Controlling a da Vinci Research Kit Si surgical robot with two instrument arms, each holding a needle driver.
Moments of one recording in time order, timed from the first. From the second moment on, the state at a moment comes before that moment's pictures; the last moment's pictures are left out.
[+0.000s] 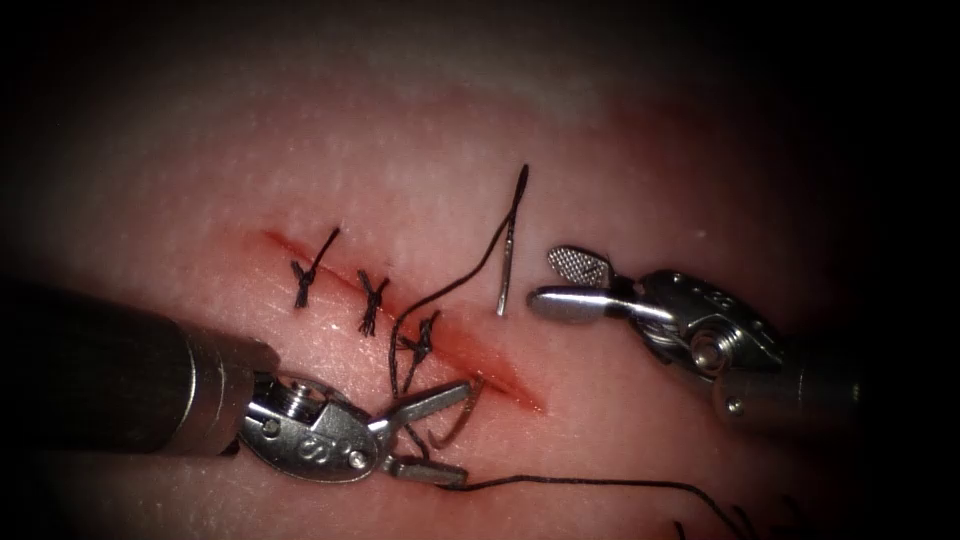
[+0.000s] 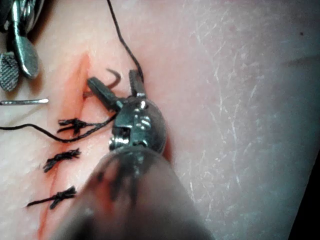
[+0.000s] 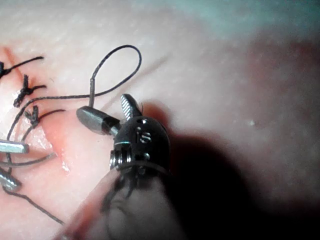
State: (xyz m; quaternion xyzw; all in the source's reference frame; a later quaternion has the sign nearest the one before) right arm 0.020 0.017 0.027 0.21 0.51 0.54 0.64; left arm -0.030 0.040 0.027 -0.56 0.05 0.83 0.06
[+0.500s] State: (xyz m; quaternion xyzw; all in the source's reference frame) right arm 0.020 0.016 0.026 0.22 0.51 0.52 0.64; left arm -0.030 0.042 0.026 -0.64 -0.12 0.75 0.12
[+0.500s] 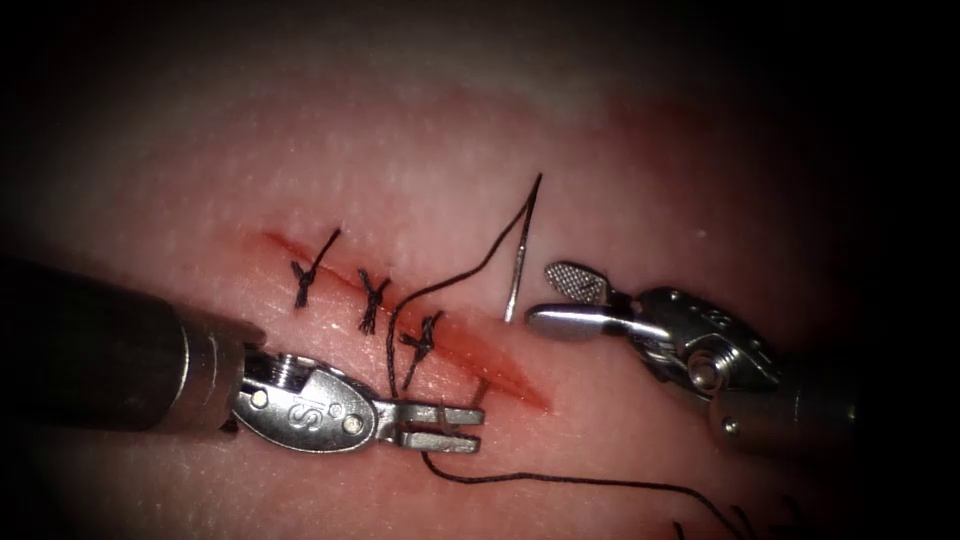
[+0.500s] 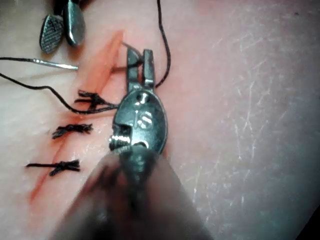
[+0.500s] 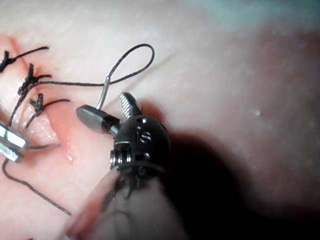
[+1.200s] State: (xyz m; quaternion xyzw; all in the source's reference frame) right arm 0.021 0.013 0.025 0.23 0.52 0.43 0.70; left arm -0.027 0.045 0.016 -0.58 -0.41 0.61 0.34
